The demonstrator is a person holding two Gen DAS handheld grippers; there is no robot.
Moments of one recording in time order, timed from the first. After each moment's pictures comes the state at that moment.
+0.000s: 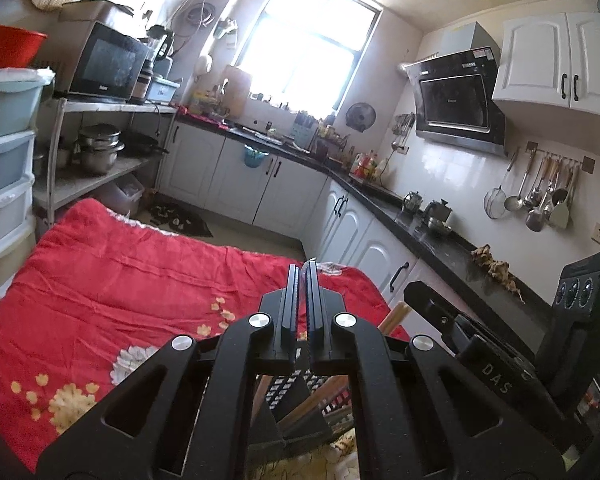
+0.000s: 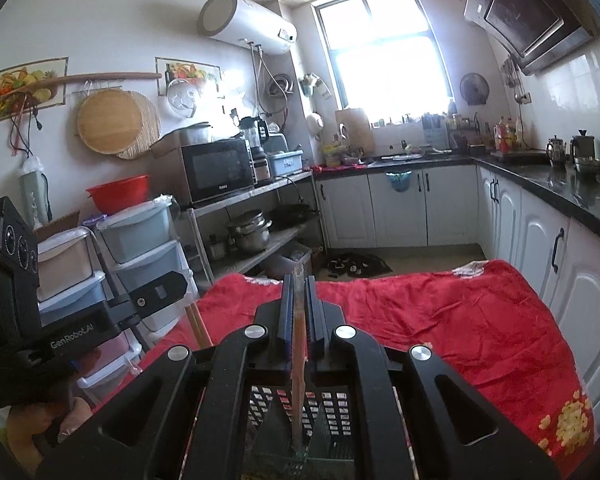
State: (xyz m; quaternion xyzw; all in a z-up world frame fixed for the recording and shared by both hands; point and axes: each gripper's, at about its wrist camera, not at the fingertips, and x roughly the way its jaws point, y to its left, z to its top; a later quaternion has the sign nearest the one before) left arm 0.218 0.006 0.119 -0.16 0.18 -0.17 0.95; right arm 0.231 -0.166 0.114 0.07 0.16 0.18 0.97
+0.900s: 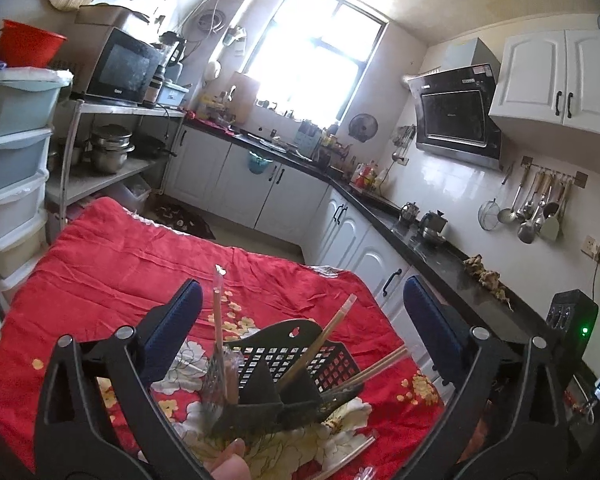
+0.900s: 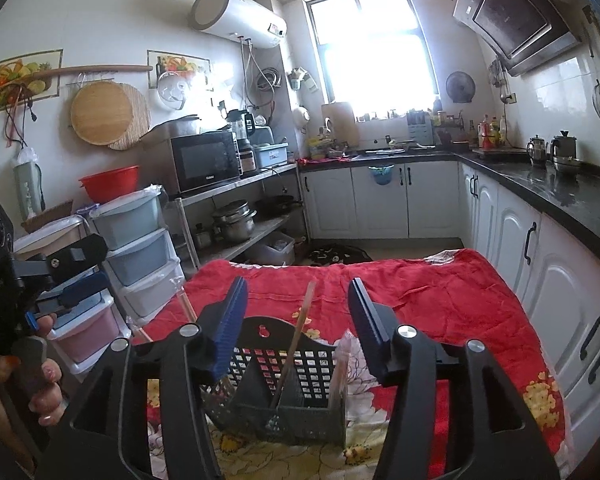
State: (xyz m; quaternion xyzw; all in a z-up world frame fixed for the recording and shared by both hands) left arm 0.164 0.029 0.134 -0.18 0.17 -0.17 0.95; right arm 0.176 -0.197 0.117 0.06 0.16 0.16 0.97
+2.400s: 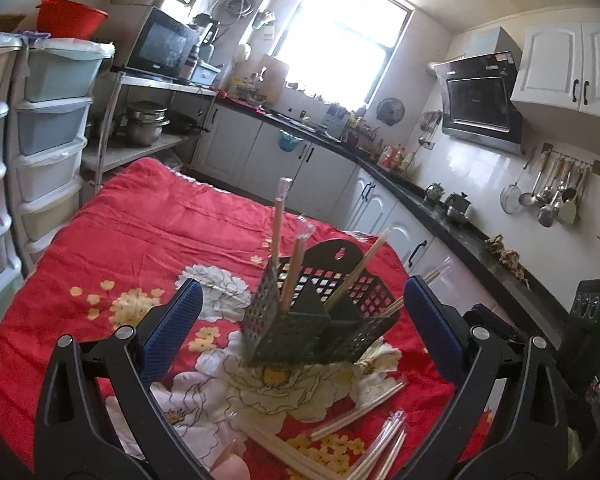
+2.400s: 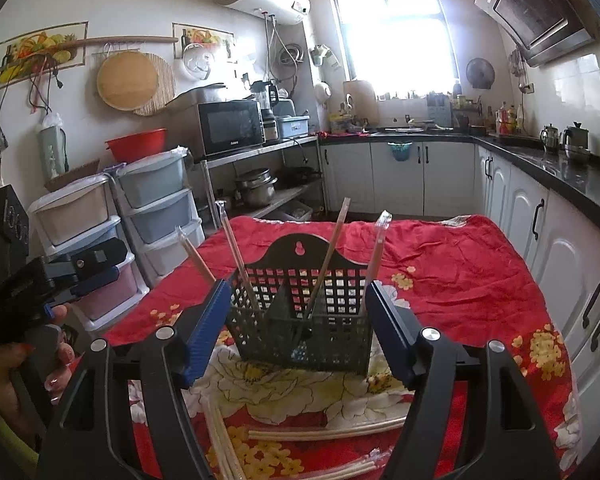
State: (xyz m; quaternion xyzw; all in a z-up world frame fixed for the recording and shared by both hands) left arm 0.106 0.055 0.077 -0.19 0.21 -0.12 0.95; right arm 0.110 -0.178 0.081 0.04 0.21 0.20 0.96
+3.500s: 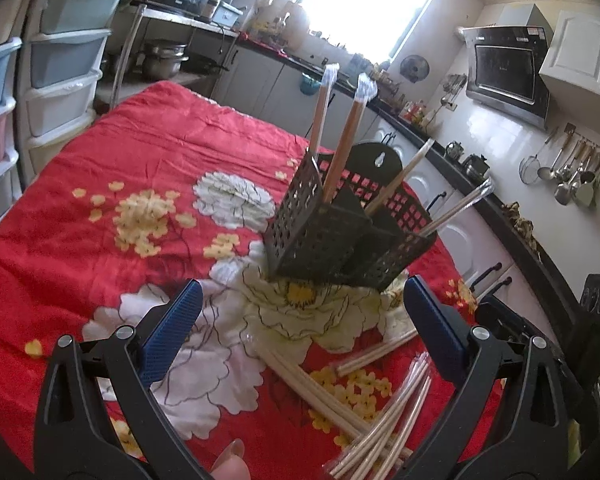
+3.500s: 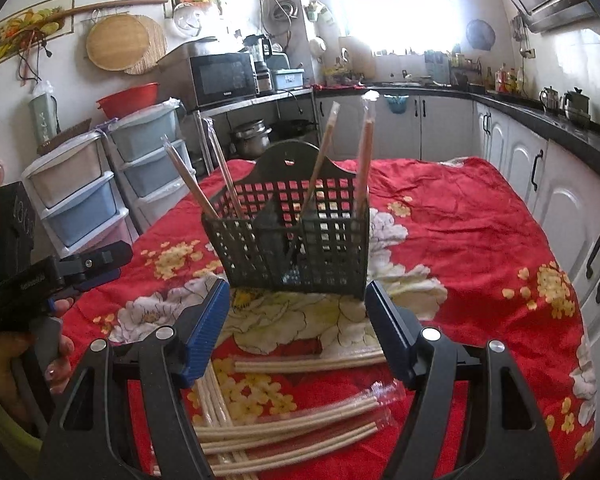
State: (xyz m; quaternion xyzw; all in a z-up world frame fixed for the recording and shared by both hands) left arm 0.099 0.050 0.007 -0.20 0.31 -0.11 0.92; right arm 0.098 -0.186 0.027 0.03 0.29 0.19 0.94
